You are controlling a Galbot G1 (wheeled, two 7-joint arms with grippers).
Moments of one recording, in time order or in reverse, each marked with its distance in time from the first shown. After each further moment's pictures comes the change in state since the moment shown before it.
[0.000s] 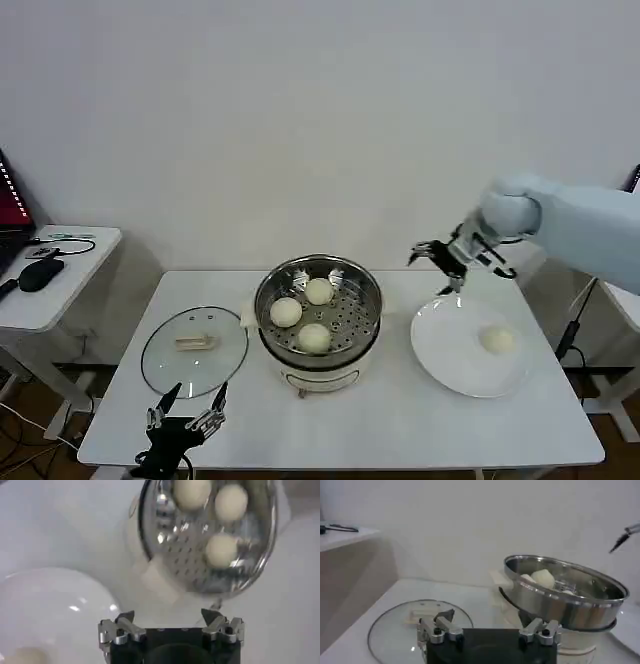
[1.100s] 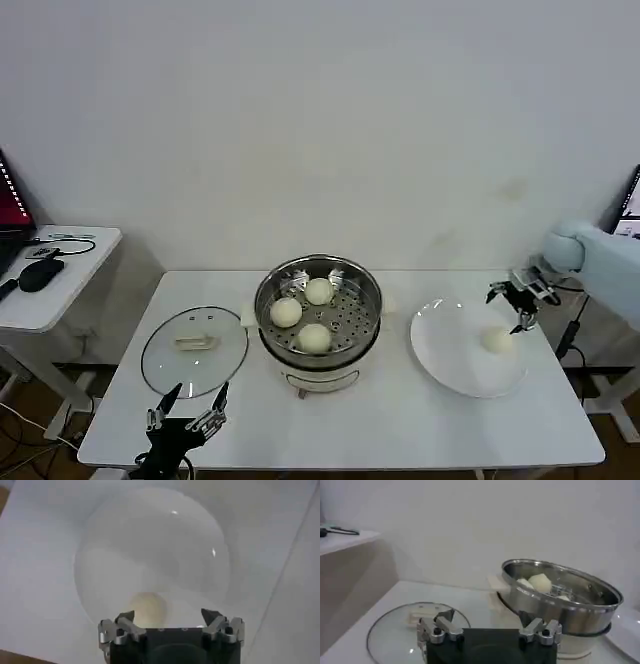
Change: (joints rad) left arm 0.014 -0.008 -0.001 -0.022 -0.003 0.012 -0.004; right arm -0.350 0.015 0.194 -0.448 -0.080 0.054 -0.108
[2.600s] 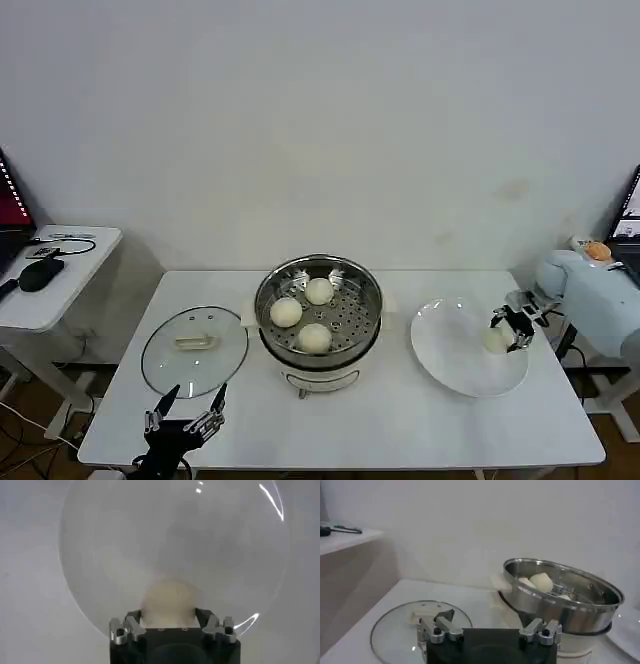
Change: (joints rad) left arm 0.017 -0.003 -0.011 -0.019 -0.004 0.005 -0.006; right arm -0.237 0.115 0.299 -0.291 -0.154 0.087 -0.013
